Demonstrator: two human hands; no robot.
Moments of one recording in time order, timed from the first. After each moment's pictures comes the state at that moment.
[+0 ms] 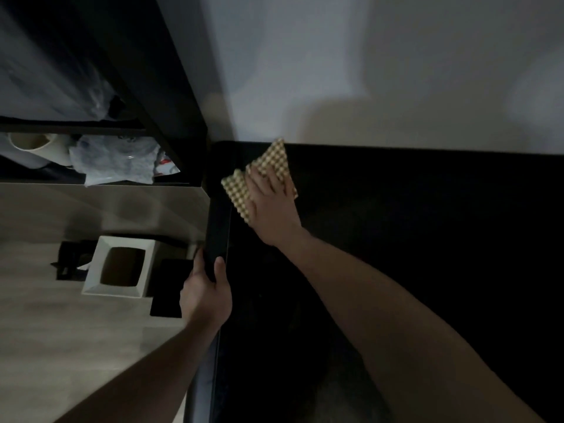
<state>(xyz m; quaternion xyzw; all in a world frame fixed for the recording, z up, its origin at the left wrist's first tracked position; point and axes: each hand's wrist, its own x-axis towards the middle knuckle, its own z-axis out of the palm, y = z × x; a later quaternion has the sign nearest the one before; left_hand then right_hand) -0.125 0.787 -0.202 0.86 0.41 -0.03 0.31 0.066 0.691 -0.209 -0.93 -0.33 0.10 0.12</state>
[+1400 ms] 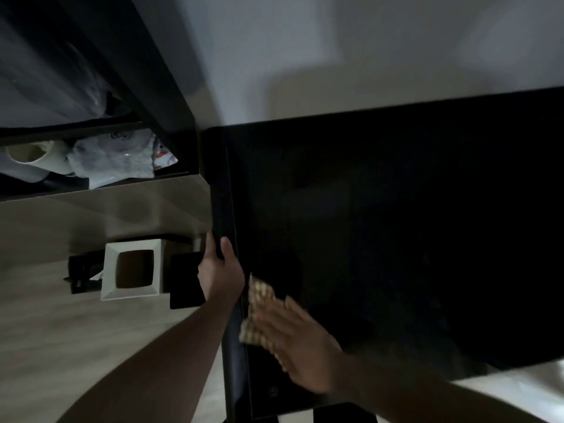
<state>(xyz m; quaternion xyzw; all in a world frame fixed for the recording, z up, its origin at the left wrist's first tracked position) -0.129 0.788 -0.190 0.81 0.43 -0.03 0.39 -0.212 0.582 -0.198 -0.86 -0.48 0.14 0.11</state>
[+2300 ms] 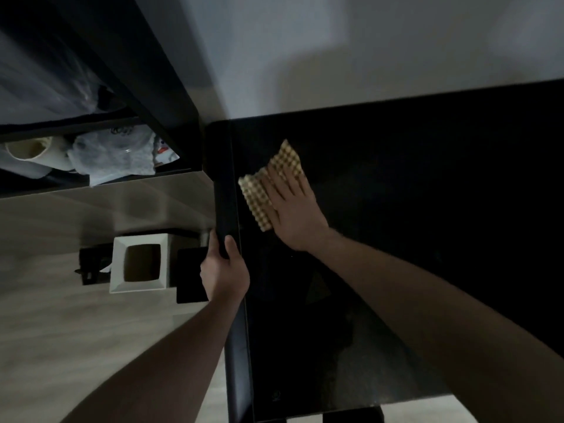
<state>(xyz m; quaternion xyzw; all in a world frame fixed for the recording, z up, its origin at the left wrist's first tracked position) -0.125 0.790 -0.196 0.81 0.44 -0.03 0.38 0.006 0.648 -0.203 -0.94 -0.30 0.09 0.13</state>
